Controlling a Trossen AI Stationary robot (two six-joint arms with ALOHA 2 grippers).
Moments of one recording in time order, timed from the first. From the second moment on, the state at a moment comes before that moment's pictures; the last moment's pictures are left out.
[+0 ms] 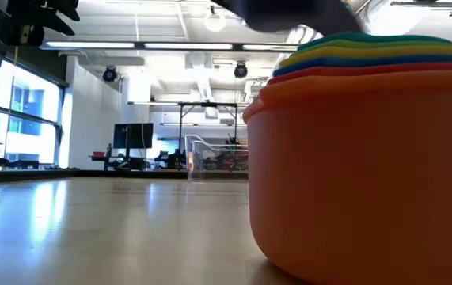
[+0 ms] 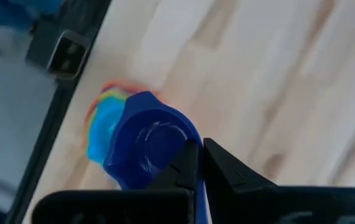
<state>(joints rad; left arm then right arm) -0.28 0.69 0.84 -0.87 -0.22 -1.18 0.42 2.22 2.17 -1.22 -0.10 -0.01</state>
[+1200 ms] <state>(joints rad) -0.28 0.70 0.84 -0.87 -0.22 -1.16 0.48 2.04 1.69 -0.76 -0.12 -0.04</state>
